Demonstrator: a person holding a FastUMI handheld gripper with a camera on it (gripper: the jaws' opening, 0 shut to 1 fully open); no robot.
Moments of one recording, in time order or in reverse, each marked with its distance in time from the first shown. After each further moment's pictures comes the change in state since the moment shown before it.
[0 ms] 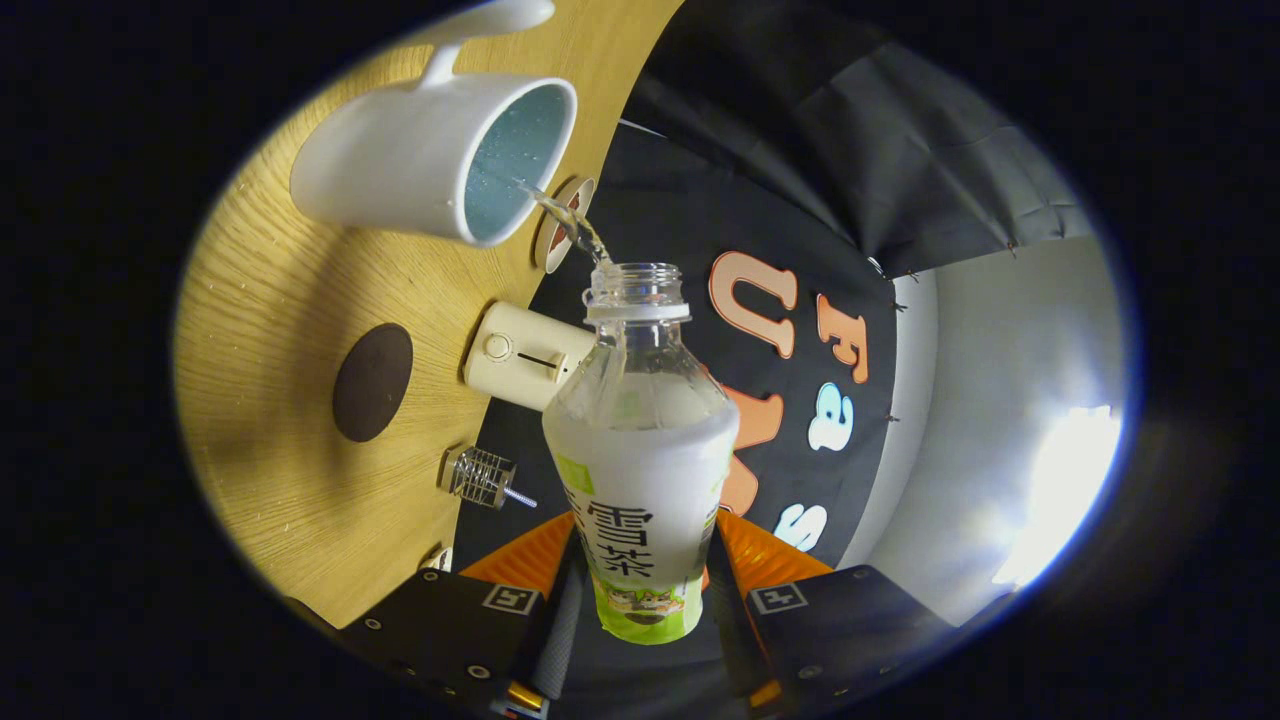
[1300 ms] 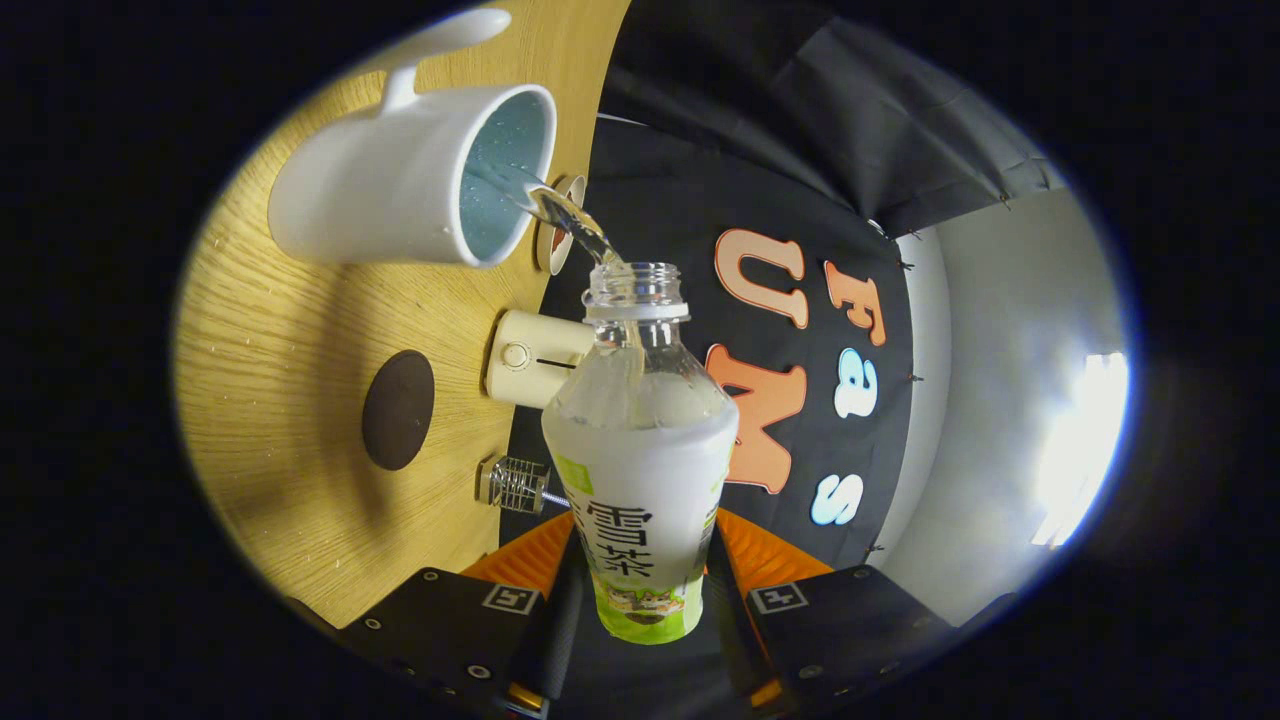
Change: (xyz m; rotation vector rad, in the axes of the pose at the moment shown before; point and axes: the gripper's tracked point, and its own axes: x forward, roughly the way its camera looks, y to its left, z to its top) arm -0.002 0.021 -0.001 0.119 0.050 0.047
